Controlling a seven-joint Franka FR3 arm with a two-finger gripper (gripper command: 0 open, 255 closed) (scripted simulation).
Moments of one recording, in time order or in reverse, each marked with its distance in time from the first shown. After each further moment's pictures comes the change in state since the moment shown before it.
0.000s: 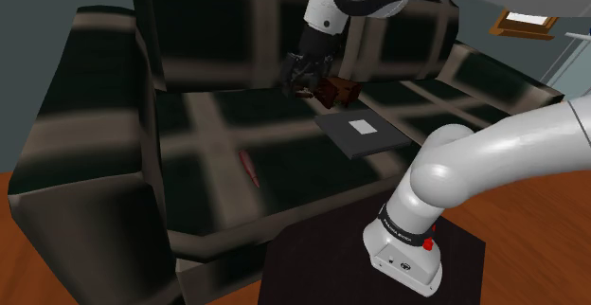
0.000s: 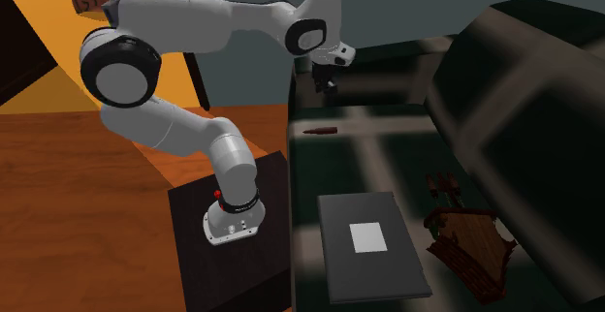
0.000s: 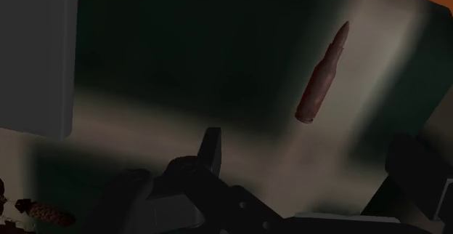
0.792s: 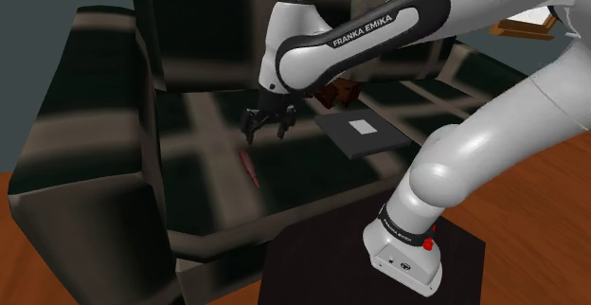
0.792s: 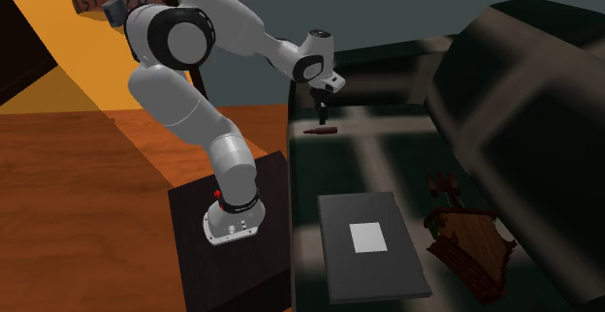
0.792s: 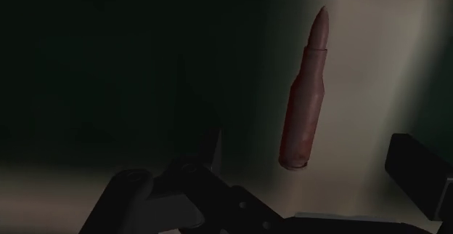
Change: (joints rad) arm -0.016 0.319 0.234 -0.091 0.051 0.388 0.342
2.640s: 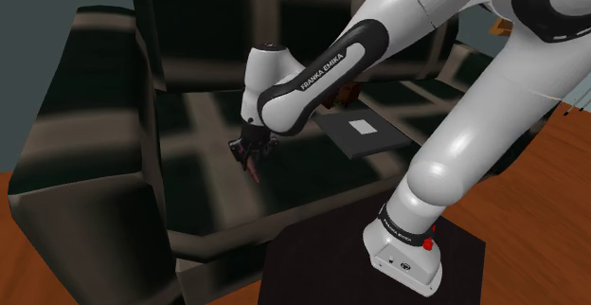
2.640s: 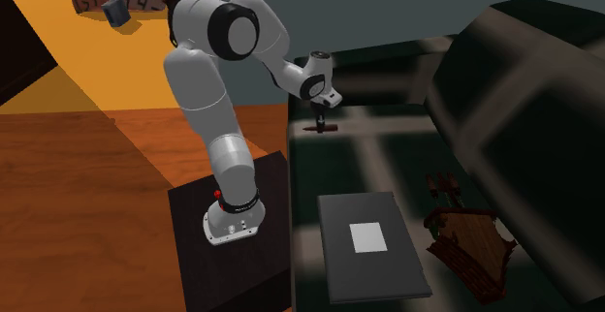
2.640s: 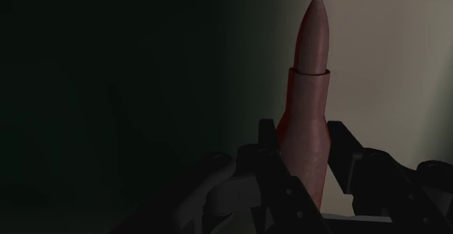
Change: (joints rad) arm -0.050 0.288 0.108 0.016 -0.104 0.251 0.218
